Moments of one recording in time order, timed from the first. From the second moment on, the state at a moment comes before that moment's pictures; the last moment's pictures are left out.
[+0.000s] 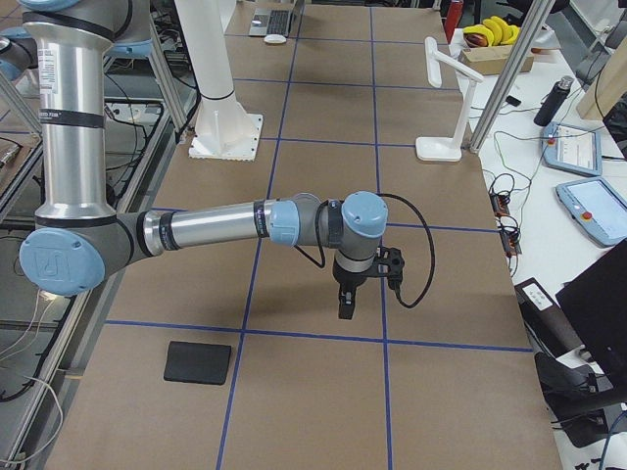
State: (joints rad) left arm -1.59 -1.62 -1.75 -1.41 -2.41 0.05; right arm 1.52 -1.61 1.79 -1.76 2.29 0.06
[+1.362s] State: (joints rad) left arm -1.71 -1.53 -1.71 -1.44 -2.33 -0.23; right arm 1.52 -1.61 1.77 -1.76 2.29 0.06
